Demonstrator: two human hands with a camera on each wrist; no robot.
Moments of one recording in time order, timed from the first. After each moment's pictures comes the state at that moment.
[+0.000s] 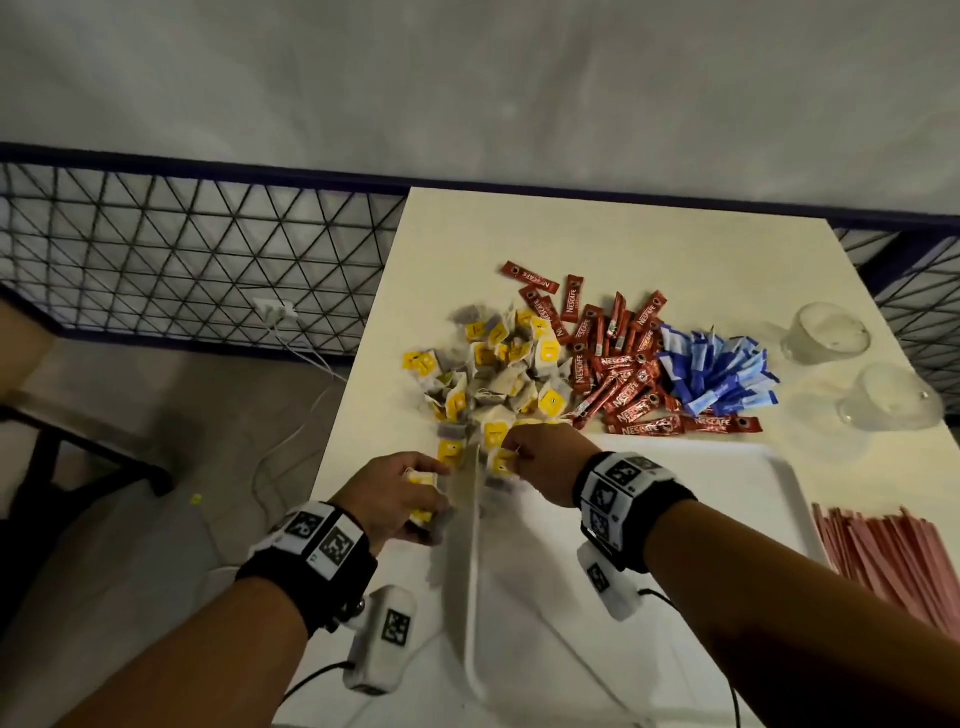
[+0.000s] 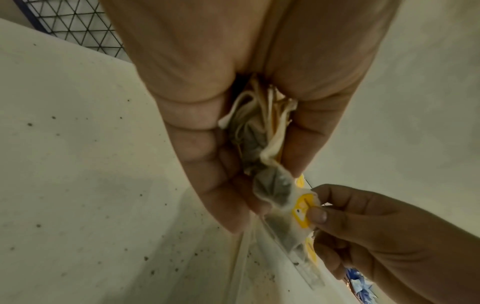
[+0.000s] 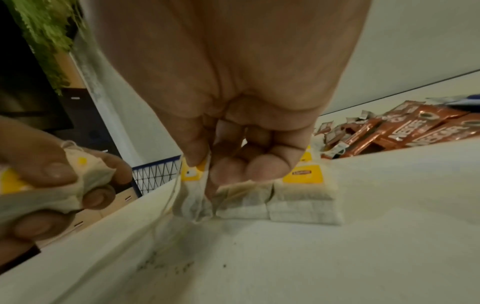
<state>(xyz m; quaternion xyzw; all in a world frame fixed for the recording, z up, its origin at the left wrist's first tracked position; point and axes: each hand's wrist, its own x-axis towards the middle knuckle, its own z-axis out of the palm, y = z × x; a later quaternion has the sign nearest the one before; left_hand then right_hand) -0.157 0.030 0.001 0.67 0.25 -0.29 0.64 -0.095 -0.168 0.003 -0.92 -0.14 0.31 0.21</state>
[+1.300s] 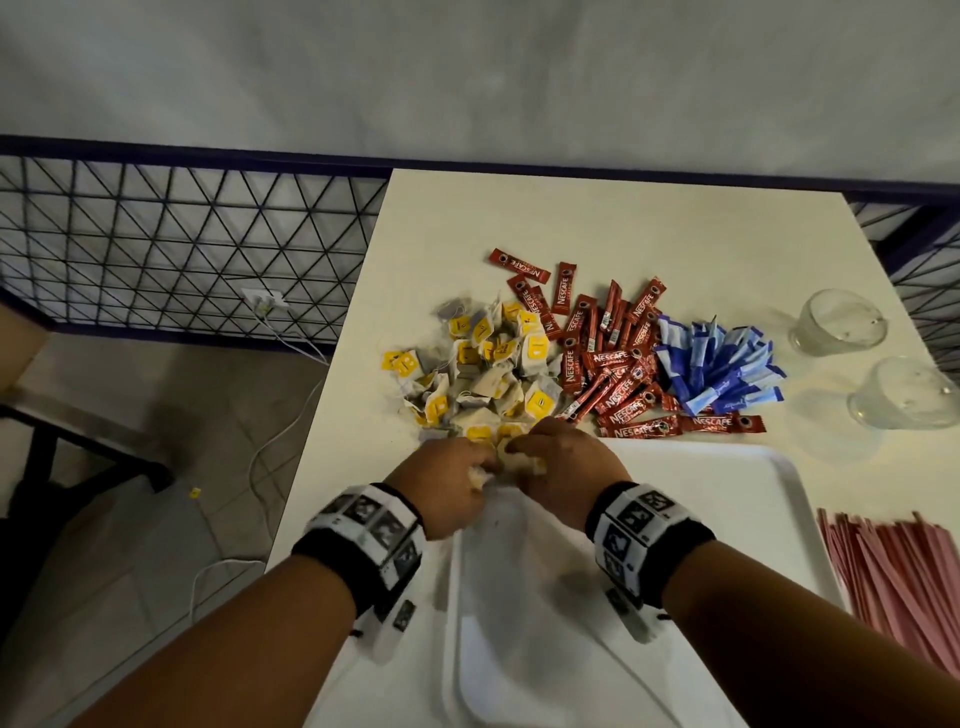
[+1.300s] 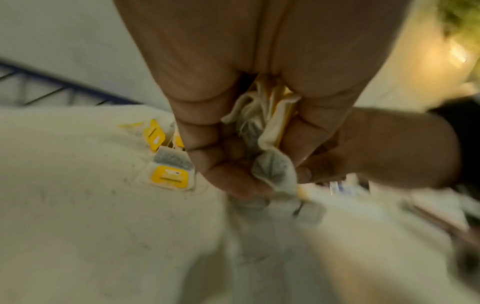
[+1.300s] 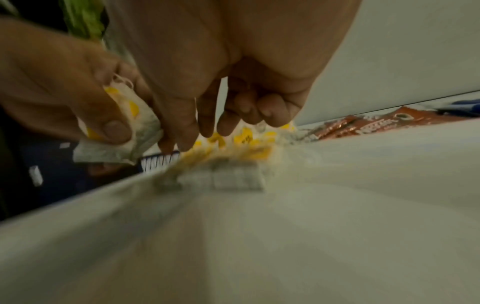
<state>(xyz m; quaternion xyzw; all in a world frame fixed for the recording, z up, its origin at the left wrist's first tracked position) -0.116 -0.023 -0.003 0.91 -0.06 -0.25 0.32 -0.098 -0.201 -0.024 -0.94 -0.18 0.17 0.24</state>
